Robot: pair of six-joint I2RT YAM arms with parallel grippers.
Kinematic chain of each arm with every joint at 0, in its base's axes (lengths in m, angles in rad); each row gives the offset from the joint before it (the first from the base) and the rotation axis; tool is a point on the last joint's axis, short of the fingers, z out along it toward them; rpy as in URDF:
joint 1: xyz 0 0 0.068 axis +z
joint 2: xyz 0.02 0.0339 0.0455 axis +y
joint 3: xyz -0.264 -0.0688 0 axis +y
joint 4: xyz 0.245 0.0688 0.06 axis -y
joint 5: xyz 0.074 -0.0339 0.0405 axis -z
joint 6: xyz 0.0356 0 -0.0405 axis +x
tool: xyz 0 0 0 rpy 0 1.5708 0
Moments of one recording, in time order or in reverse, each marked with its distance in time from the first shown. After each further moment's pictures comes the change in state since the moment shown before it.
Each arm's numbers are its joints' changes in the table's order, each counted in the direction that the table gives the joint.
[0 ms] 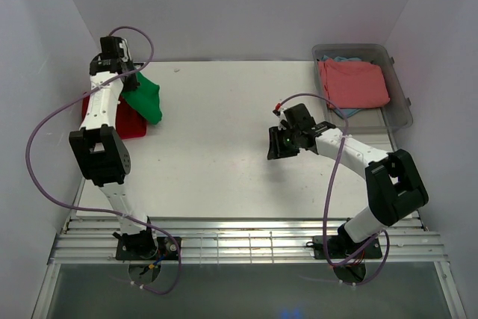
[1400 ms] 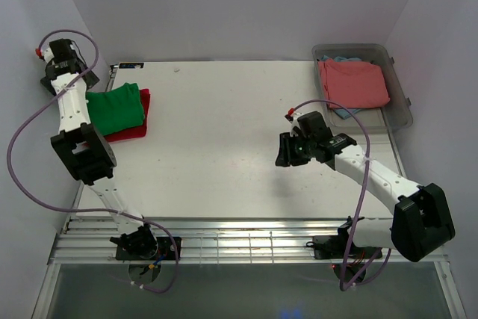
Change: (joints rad) left arm 0.294 0.150 -0.169 -0.055 -0.238 -0.261; right arm 0.000 -0.277 0.142 -0.078 0.008 0.033
